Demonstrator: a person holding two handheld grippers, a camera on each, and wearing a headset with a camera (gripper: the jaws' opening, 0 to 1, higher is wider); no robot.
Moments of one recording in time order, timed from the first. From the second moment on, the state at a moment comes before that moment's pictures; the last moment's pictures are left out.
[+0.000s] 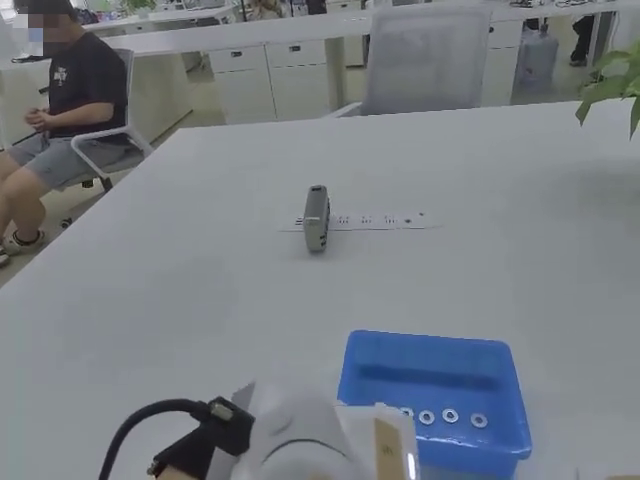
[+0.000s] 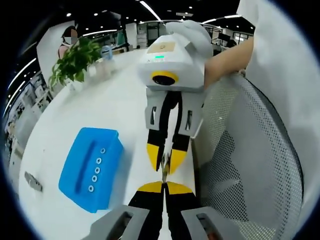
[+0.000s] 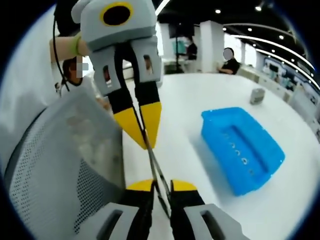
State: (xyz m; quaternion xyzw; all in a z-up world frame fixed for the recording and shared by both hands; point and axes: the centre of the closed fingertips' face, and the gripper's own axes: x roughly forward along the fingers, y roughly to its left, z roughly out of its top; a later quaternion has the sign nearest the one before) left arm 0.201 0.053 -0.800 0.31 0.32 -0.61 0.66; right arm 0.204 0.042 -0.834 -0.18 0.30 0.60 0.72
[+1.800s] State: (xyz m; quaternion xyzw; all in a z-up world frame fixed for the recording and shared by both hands) left arm 0.201 0.083 -0.866 0.37 0.39 -0.60 0.60; right arm 0.230 0.002 -0.802 -0.16 0.28 0.53 0.79
